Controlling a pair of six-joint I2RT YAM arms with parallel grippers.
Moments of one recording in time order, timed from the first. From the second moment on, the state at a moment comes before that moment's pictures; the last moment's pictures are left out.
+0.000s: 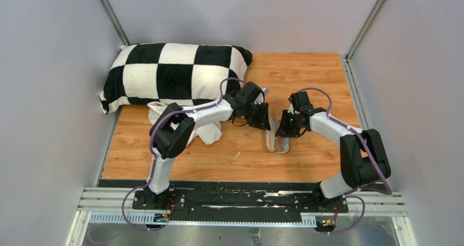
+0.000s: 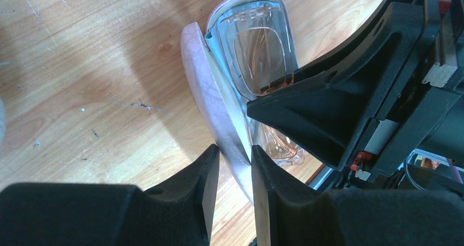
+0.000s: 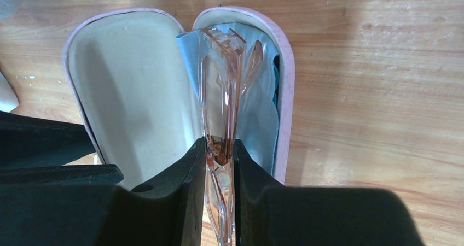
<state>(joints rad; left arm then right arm) -0.80 2.04 1.48 -0.28 0.38 -0.63 0.27 1.49 0.81 -0.42 -0.23 0.44</state>
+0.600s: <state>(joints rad) -0.80 2.05 1.48 -0.28 0.38 -0.62 0.27 1.53 0.84 -0.43 -0.23 0.35</state>
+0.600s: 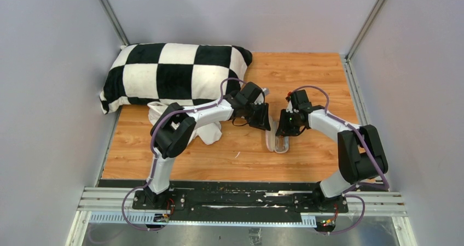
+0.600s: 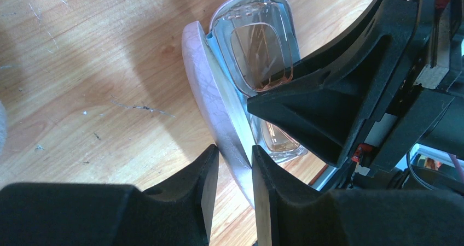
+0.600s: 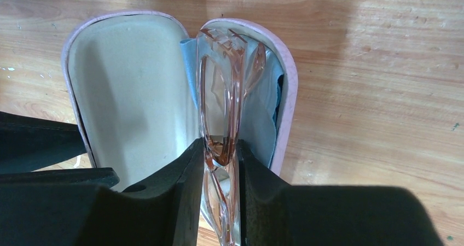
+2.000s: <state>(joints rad) -0.81 2.05 1.48 -0.27 0.38 -0.63 0.01 1.32 0.70 -0.40 -0.34 0.46</state>
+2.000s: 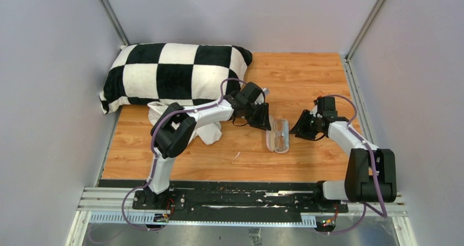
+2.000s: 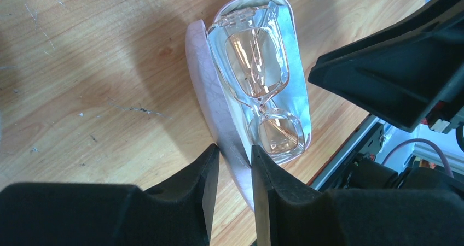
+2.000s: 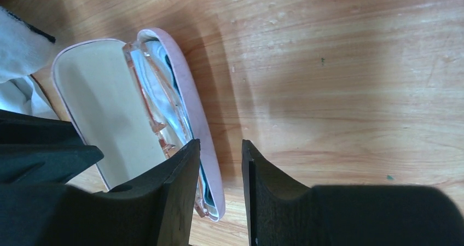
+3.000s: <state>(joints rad) -0.81 2.08 1.54 -0.27 0.39 -0.65 -0.04 1.45 0.65 -0.28 -0.43 0.53</state>
